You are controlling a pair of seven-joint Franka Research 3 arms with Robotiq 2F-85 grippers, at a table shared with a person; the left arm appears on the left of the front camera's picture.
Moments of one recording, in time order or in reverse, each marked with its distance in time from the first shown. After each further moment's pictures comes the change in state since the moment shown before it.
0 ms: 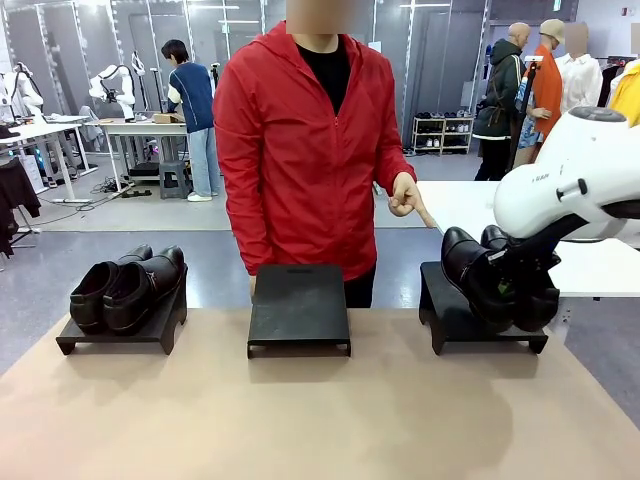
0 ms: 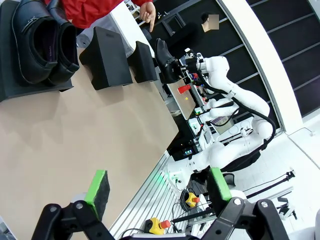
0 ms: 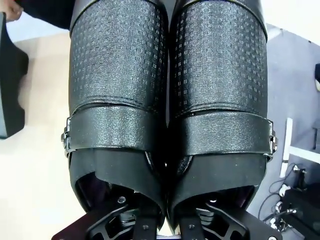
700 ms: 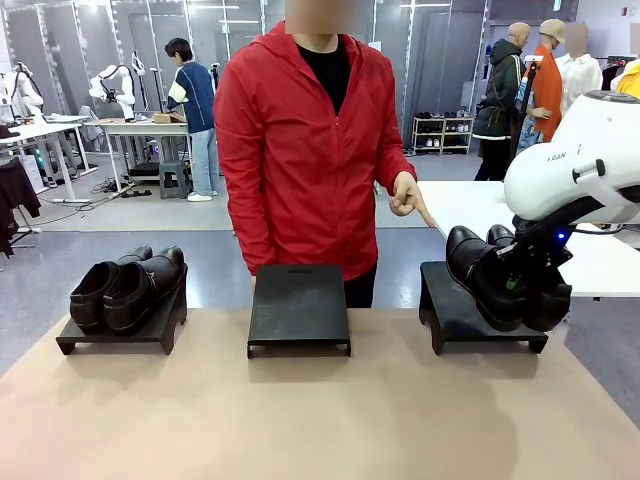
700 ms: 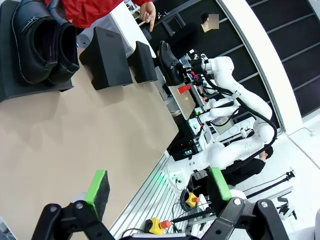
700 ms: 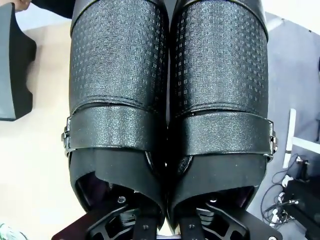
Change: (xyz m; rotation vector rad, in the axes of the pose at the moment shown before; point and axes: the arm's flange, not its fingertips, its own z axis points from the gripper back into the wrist) left arm 0.000 0.000 0.000 0.000 0.000 0.000; right arm -0.010 -0.007 0.033 0.030 0.057 -0.003
